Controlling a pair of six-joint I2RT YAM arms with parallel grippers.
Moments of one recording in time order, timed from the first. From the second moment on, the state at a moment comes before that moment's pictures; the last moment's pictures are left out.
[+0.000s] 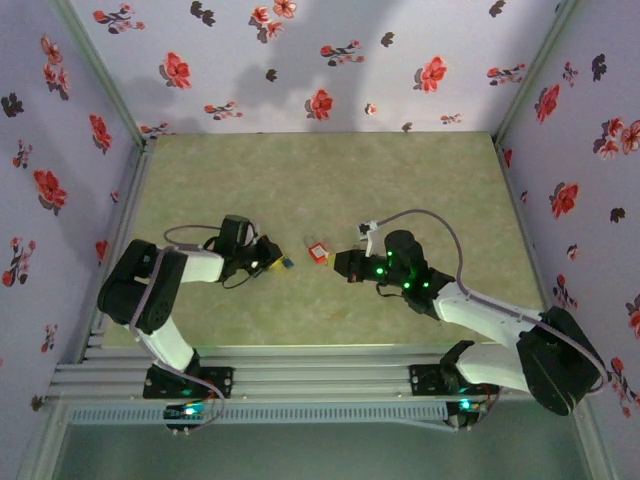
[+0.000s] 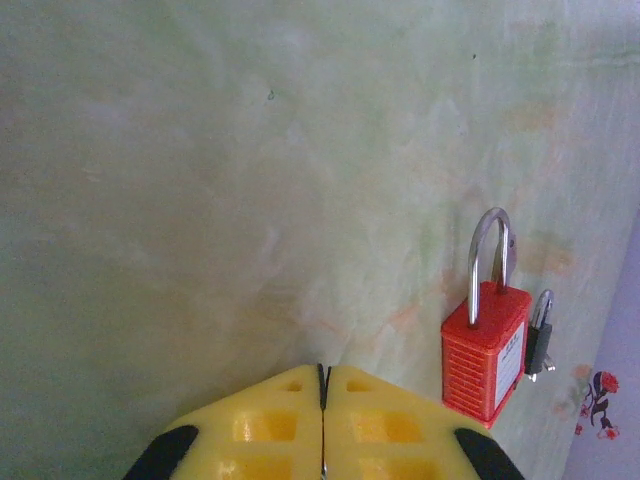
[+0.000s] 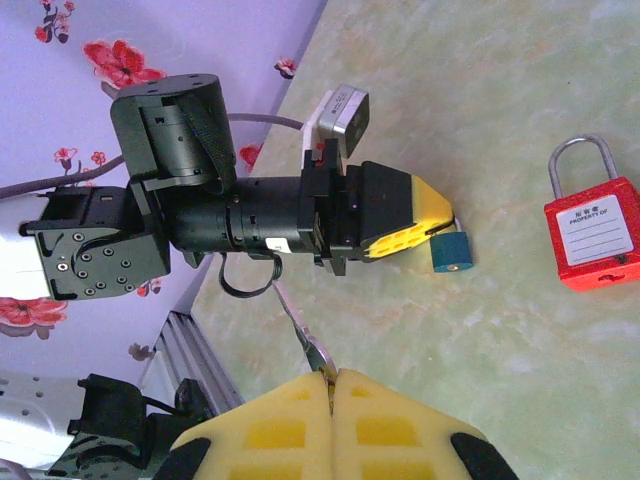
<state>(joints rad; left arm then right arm) -0.39 1.69 0.64 0.23 0.44 -0.95 0.70 1.17 0.50 0.31 -0.46 0.76</state>
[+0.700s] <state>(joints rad) -0.40 1.68 0.68 0.12 0.41 -0.91 0.70 1.18 0.50 0.31 -0.46 0.76</state>
